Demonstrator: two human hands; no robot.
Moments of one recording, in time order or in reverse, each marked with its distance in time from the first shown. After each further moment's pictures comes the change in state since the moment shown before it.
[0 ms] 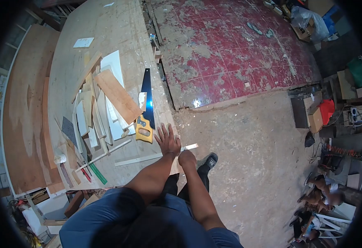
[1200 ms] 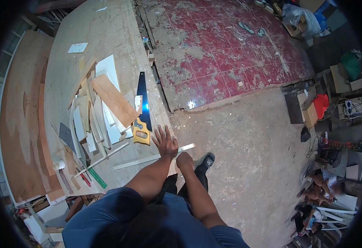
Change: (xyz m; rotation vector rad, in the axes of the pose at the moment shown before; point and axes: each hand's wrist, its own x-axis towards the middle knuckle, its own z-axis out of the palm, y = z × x) left_hand 0.001 0.002 -0.003 0.000 0.038 0.024; right_hand -0.002 0.006 0.013 0.037 0.067 0.051
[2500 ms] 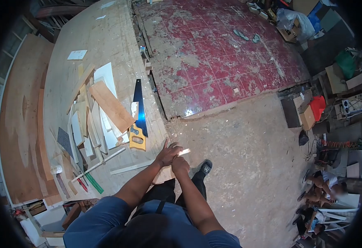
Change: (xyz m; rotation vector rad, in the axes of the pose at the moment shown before) left_hand 0.005 -0.025 0.018 -0.265 -0.401 0.904; right_hand 0.010 0.007 0.014 -0.190 0.079 -0.147
